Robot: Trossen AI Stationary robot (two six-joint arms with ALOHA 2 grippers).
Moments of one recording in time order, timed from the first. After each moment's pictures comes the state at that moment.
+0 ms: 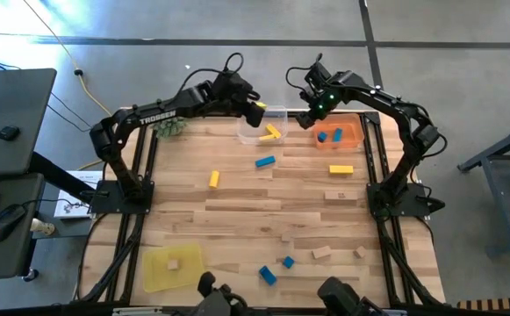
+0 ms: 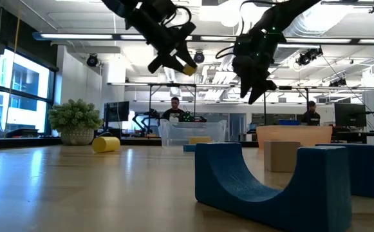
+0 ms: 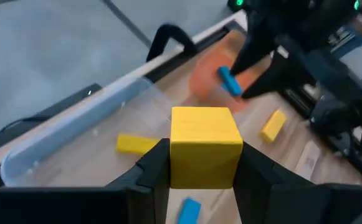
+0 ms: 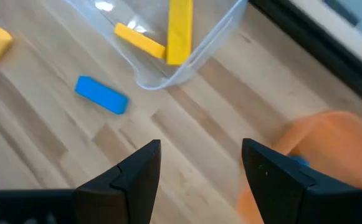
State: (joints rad) left arm 0.65 1.73 1.50 -0.41 0.08 -0.39; right arm -0.81 1.73 1.48 -1.01 -0.29 0.06
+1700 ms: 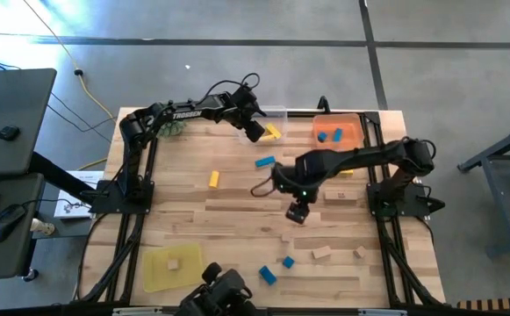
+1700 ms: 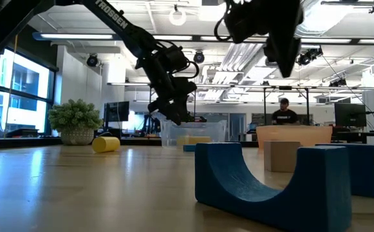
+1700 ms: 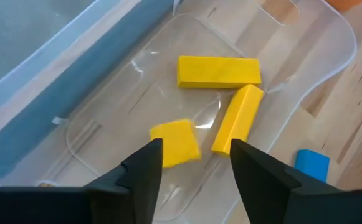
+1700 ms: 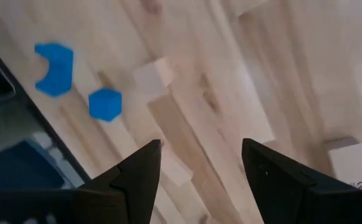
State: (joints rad) left arm 0.71 2.02 1.50 -0.47 0.08 -0.14; right arm 0.07 1.73 1.48 -1.23 -0.30 0.54
